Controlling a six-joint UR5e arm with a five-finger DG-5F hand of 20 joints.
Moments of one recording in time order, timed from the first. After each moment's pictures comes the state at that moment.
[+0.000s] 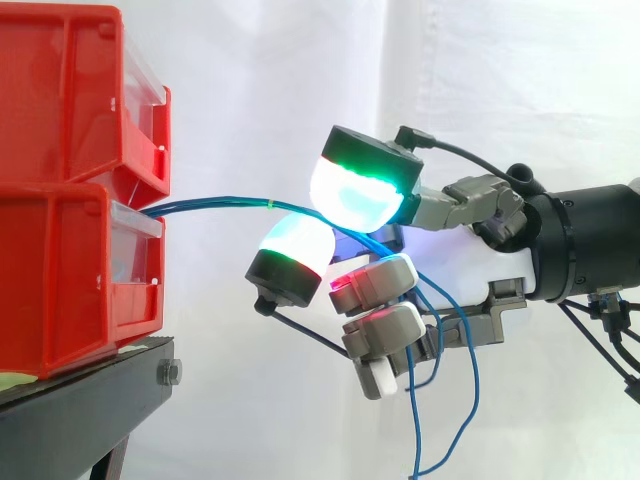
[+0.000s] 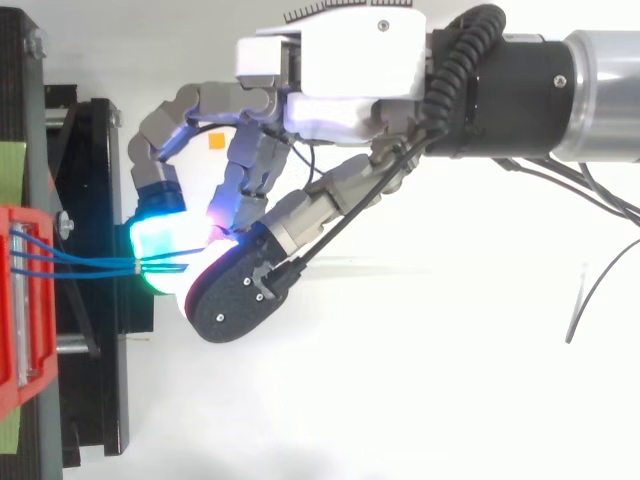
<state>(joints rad) 0.03 -2.36 -0.98 -3.06 -1.56 -0.02</state>
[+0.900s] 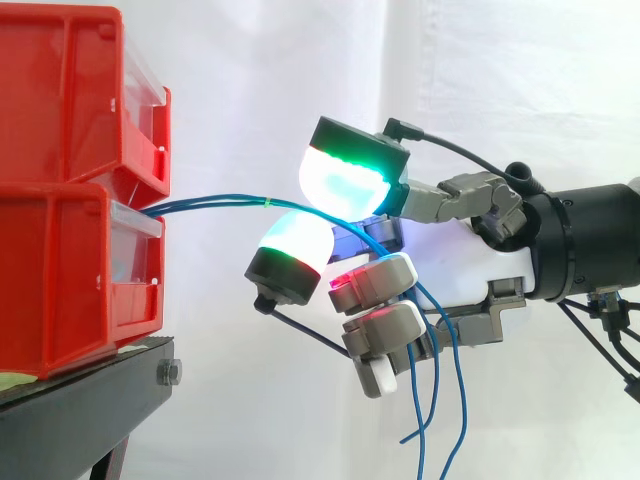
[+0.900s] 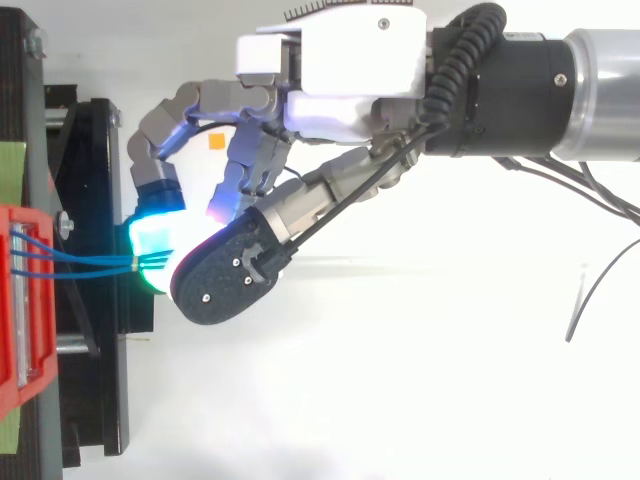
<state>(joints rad) 0.03 -2.36 -0.98 -3.05 -1.56 -0.02</state>
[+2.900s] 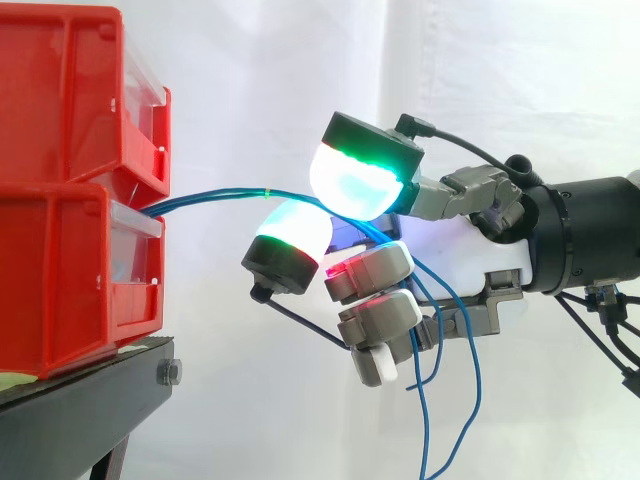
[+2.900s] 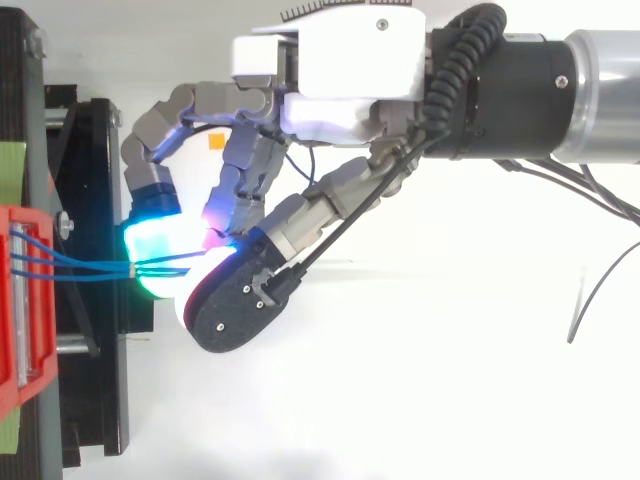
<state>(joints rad) 0.03 -2.36 -0.97 -3.06 -1.56 -0.02</state>
